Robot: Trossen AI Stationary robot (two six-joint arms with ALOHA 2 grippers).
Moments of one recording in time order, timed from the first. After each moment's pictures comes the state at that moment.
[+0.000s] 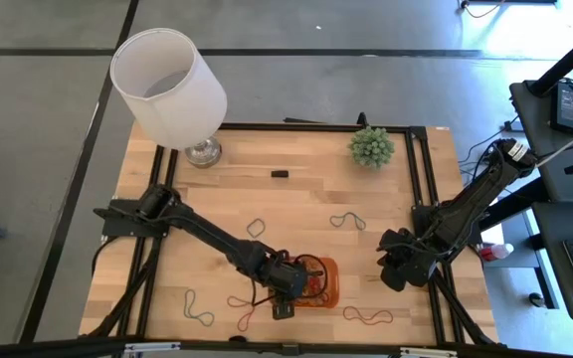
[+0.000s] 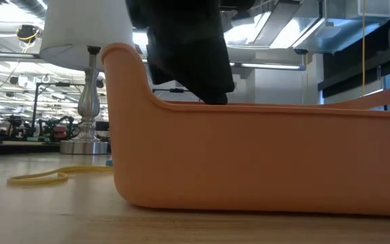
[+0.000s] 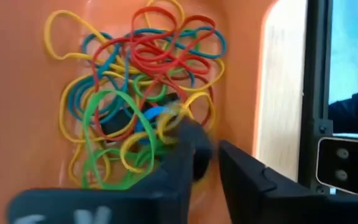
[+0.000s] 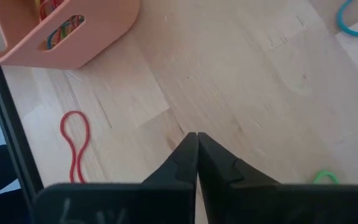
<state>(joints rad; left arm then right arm) -0.43 2.06 1.59 -0.56 0.00 -0.61 0.84 1.10 0.60 -0.63 0.32 1.35</state>
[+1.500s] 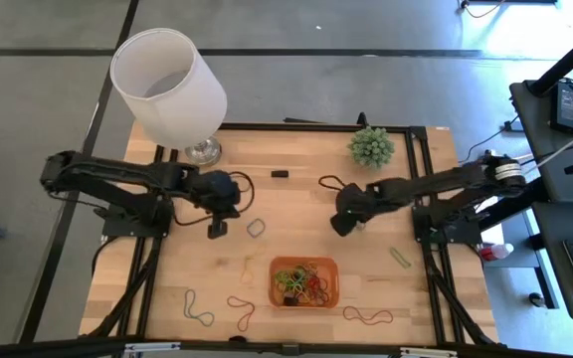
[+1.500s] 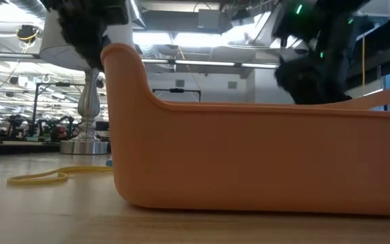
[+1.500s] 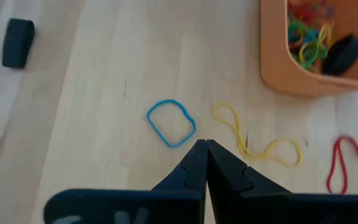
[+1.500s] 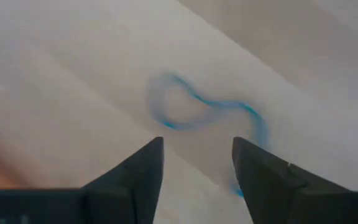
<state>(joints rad) -0.01 1.13 0.86 -0.68 0.08 -0.20 0.05 1.42 0.80 -0.64 0.10 0.99</state>
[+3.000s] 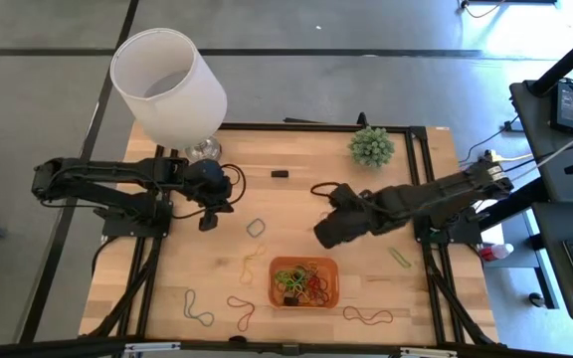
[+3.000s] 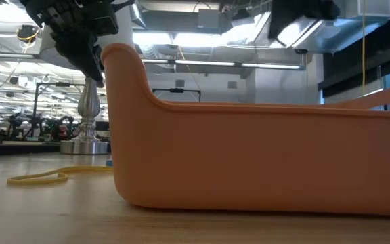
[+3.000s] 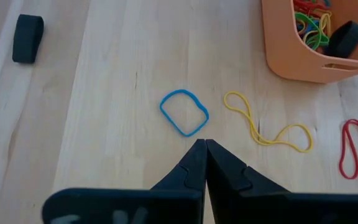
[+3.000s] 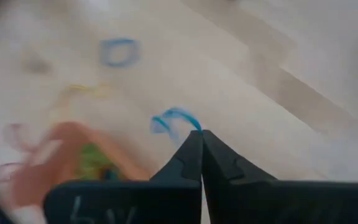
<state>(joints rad) 0.13 1.00 0.74 -0.65 0.20 -0.05 0.32 1.58 1.49 -1.11 0.42 1.17</state>
